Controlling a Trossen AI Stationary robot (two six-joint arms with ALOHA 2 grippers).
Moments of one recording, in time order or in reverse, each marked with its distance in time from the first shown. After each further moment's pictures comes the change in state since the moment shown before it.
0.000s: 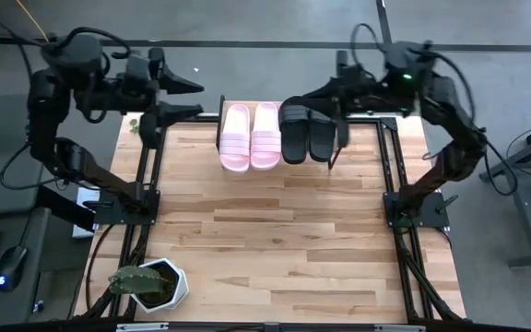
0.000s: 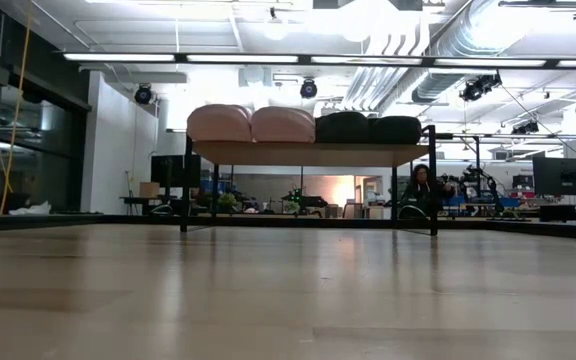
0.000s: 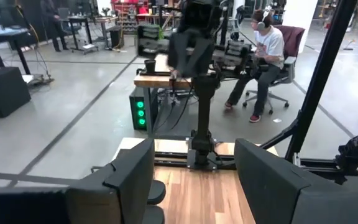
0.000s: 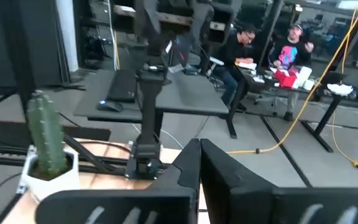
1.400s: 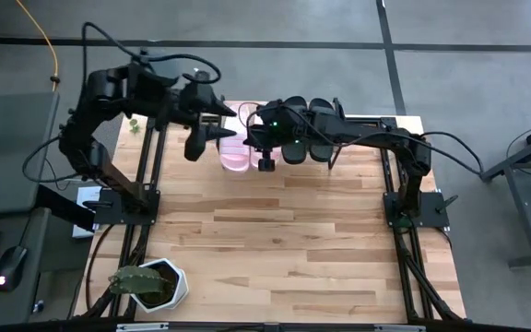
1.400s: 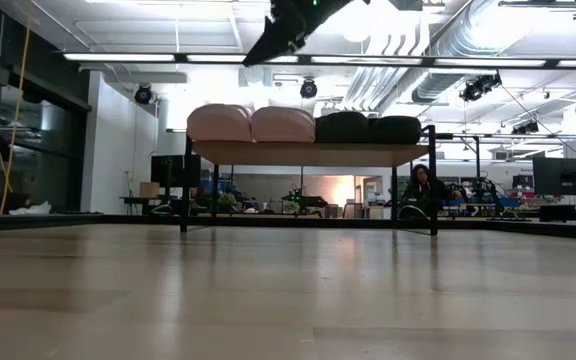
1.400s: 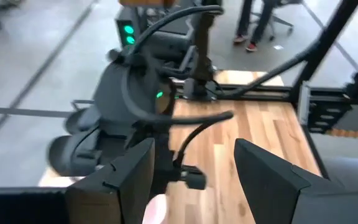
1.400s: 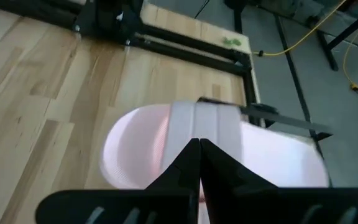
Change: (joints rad) left arm 0.000 0.163 -0.001 -0.177 0.016 0.045; right arm -0.053 0.305 -0.511 0.344 0.093 -0.228
